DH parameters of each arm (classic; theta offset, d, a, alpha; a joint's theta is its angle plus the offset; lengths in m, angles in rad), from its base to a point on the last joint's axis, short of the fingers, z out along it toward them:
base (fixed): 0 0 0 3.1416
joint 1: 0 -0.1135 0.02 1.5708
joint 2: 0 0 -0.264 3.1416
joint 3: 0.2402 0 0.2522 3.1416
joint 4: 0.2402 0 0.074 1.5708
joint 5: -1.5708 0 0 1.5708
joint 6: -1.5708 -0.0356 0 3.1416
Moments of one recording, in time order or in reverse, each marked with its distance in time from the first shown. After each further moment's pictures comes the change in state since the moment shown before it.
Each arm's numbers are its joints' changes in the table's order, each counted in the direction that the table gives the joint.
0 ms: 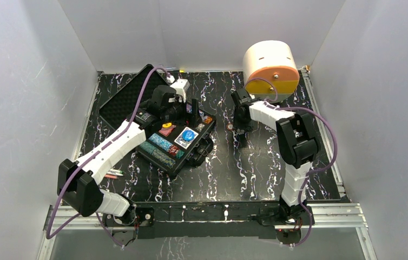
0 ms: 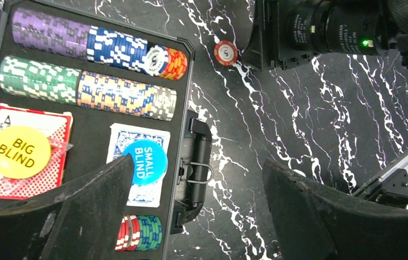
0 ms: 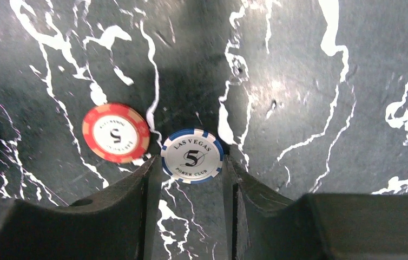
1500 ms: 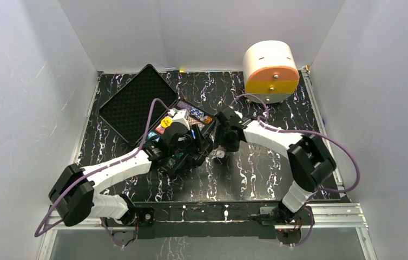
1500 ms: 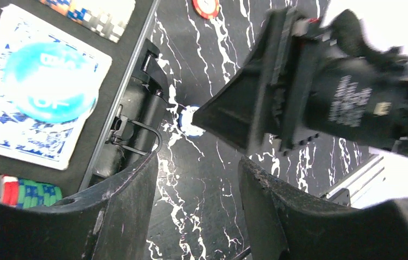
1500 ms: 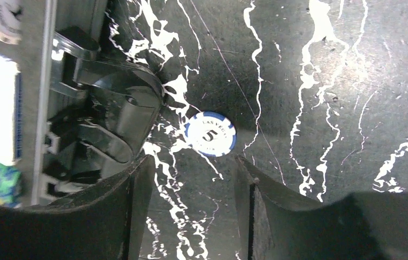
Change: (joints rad) left arm 0.242 -0.089 -0.457 -0.409 0.208 0.455; right arm -0.263 -0.333 -0.271 -0.026 0.153 -0.361
